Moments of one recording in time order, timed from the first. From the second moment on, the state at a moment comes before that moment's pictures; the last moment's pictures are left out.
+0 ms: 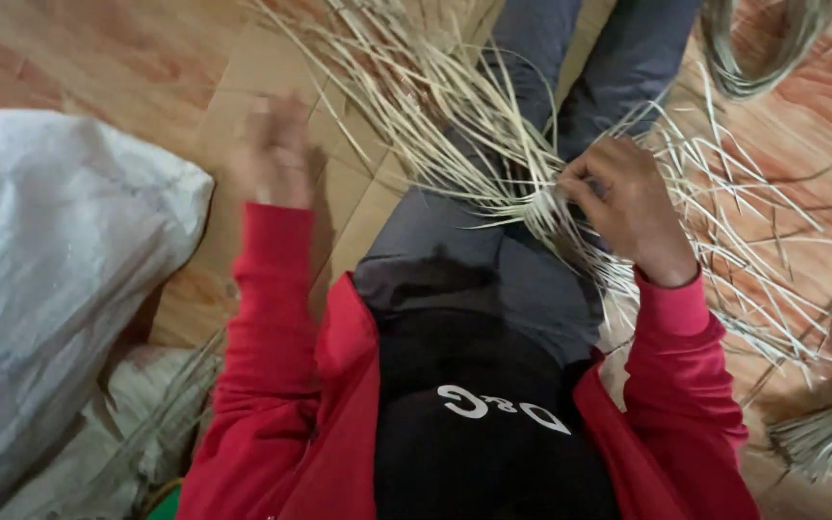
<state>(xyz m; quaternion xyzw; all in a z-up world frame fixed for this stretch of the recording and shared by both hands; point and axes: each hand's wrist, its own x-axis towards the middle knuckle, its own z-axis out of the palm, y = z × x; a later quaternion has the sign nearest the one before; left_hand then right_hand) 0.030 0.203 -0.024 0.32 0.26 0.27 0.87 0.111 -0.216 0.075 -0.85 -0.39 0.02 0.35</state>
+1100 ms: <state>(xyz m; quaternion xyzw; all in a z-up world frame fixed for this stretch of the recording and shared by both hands) 0.035 -0.038 -0.003 0.61 0.19 -0.12 0.76 0.109 -0.223 0.045 -0.91 -0.37 0.06 0.19</state>
